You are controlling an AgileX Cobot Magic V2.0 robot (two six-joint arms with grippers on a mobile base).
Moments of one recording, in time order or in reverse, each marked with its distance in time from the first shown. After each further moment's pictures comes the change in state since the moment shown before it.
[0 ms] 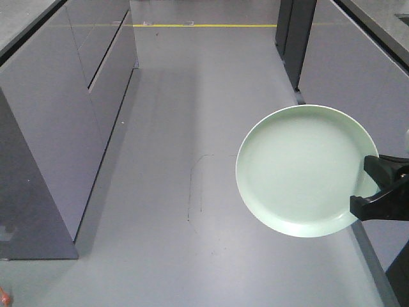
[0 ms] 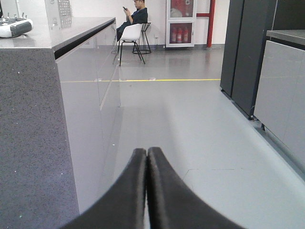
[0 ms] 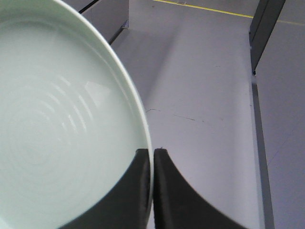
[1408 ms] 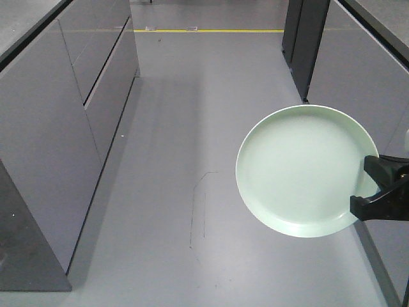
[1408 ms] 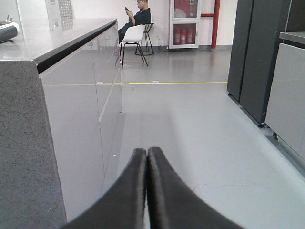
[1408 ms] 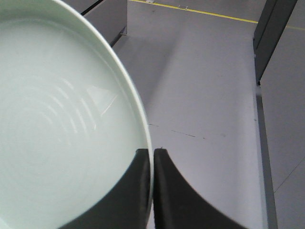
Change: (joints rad) left arm 0.000 0.000 0.000 0.000 0.000 0.000; right arm 0.000 0.000 0.000 0.000 0.000 0.000
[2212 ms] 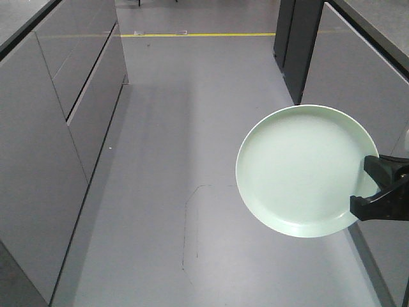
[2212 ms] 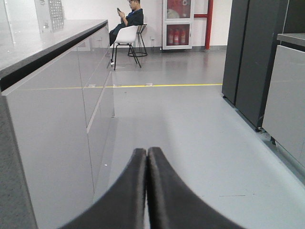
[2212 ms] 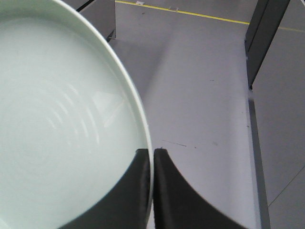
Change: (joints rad) left arm 0.000 0.000 0.000 0.000 0.000 0.000; right arm 0.000 0.000 0.000 0.000 0.000 0.000
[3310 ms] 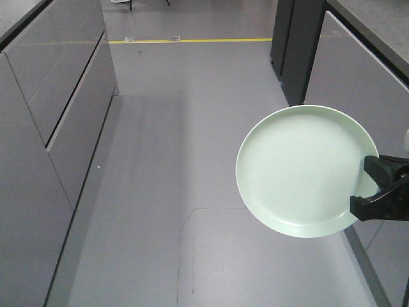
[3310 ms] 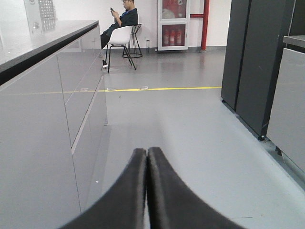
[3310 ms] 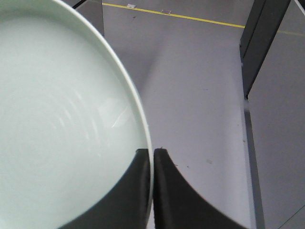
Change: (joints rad) left arm 0.000 0.000 0.000 0.000 0.000 0.000; right arm 0.000 0.000 0.000 0.000 0.001 0.000
